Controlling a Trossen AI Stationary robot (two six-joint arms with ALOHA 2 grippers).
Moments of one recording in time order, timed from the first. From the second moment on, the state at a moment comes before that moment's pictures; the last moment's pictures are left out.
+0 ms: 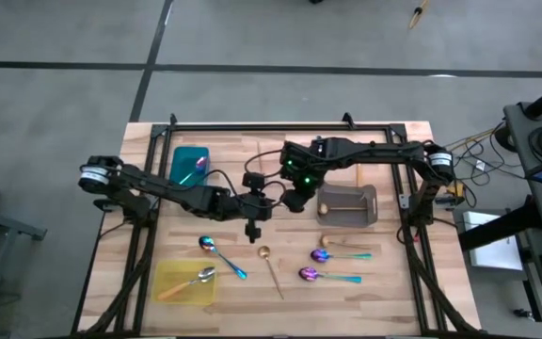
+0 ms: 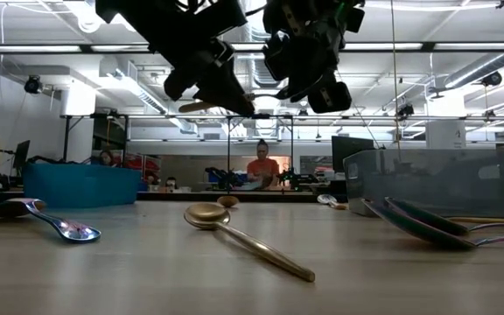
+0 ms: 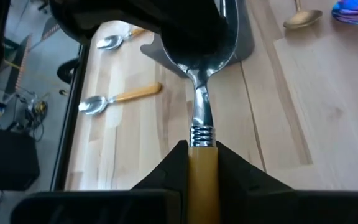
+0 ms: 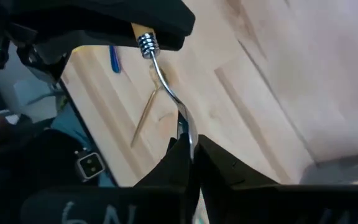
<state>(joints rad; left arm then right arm) -0.13 1.60 1.02 -0.11 -0.45 0.33 -0.19 1.79 1.51 -0.87 -0.55 0.56</state>
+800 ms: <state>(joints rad) -0.14 1.57 1.11 -0.39 -0.40 0.21 -0.29 1.71 1.57 -0.82 -0.55 0.33</state>
